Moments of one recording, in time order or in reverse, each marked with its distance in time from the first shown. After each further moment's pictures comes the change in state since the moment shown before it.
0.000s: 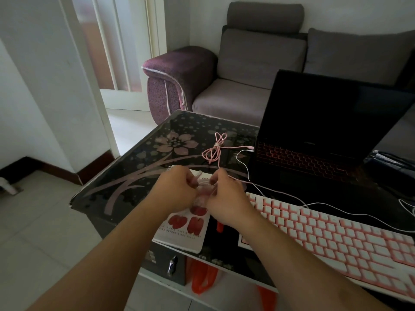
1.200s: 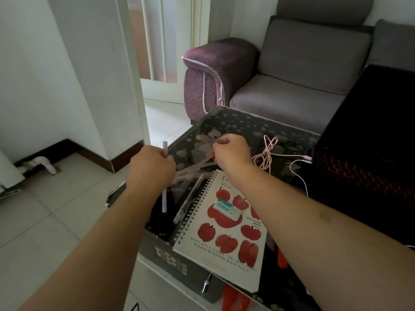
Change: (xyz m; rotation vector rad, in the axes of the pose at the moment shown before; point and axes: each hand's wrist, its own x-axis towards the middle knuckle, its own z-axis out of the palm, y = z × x) left_hand 0.062 -0.115 -0.074 -0.160 0.434 -0.221; right_hand 0.151 -0.095 0.064 0.386 0.113 0.011
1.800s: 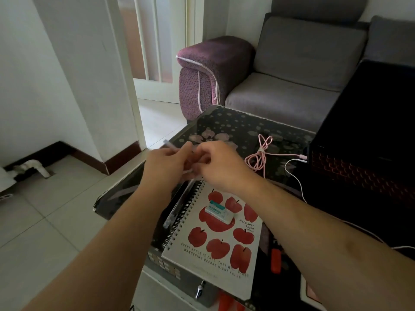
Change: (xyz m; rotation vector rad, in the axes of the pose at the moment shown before) left_hand -0.014 0.030 0.033 -0.647 -0.140 -0.111; right_hand -0.038 -0.004 -0.029 -0.212 -0.357 -0.326
